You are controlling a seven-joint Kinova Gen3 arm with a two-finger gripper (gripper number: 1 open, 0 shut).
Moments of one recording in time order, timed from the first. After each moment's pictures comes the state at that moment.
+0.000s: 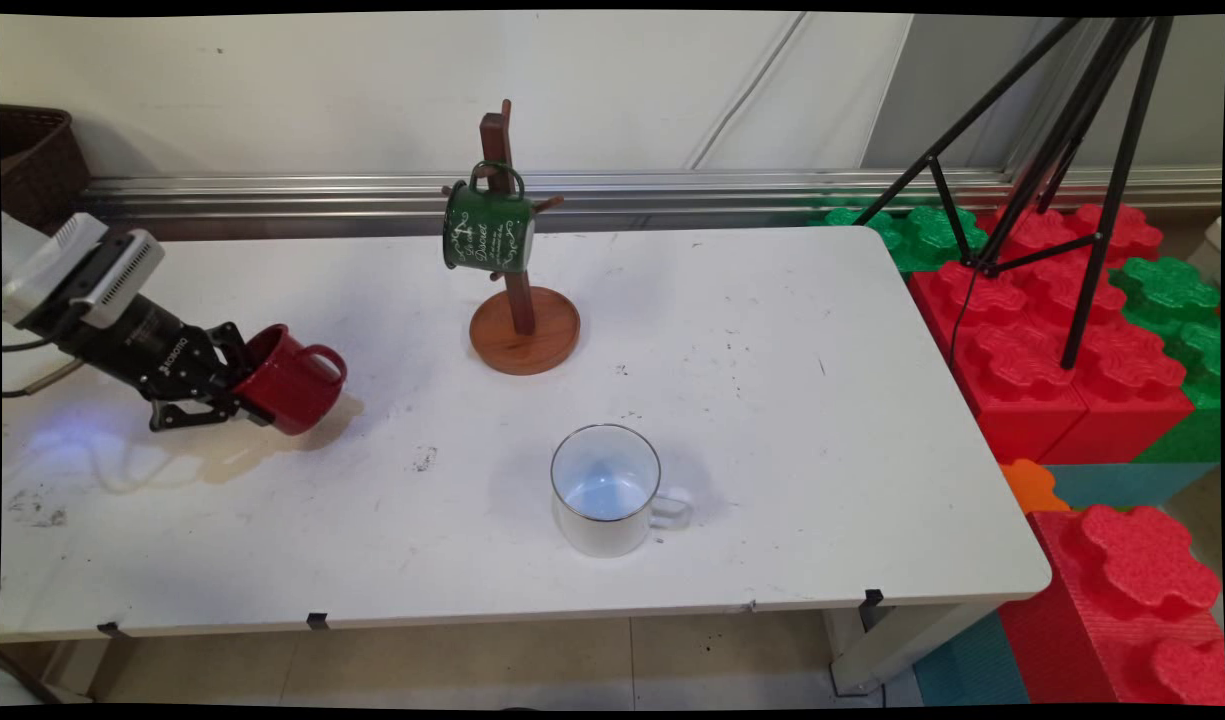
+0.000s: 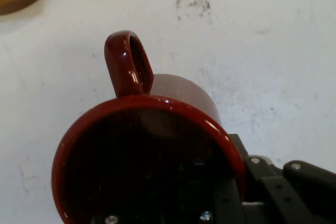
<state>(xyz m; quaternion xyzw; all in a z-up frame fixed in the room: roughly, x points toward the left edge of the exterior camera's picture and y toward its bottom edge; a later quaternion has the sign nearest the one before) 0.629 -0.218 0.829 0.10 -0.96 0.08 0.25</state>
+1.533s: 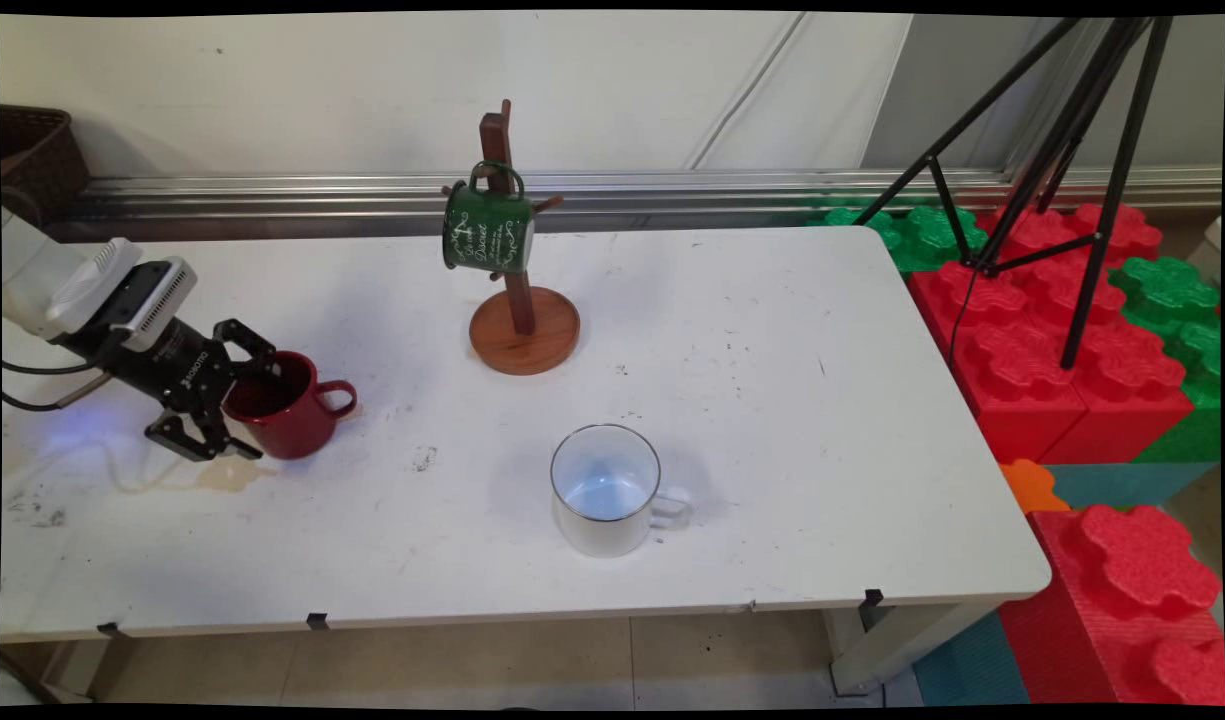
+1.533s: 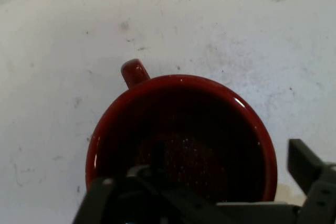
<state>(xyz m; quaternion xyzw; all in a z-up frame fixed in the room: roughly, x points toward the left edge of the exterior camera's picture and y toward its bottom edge) 0.611 -0.236 0.808 0.09 -0.97 0.08 0.22</state>
